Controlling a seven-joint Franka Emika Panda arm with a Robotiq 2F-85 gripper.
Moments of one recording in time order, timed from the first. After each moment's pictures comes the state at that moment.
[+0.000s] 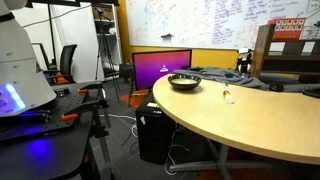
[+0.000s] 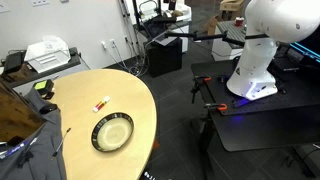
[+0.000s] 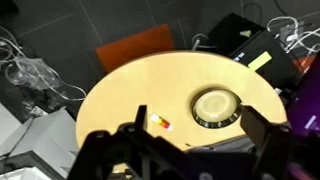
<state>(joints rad) -0.04 -0.81 -0.15 -2.54 -0.10 1.96 -0.23</state>
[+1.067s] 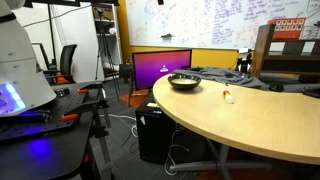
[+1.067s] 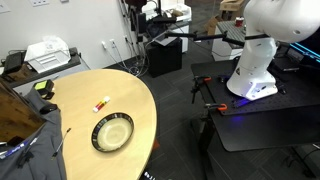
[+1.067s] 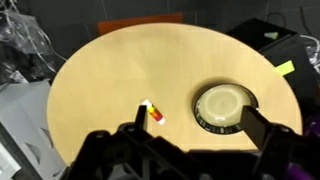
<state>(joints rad) 0.03 -0.30 -0.14 -2.38 -0.12 2.29 -0.38</state>
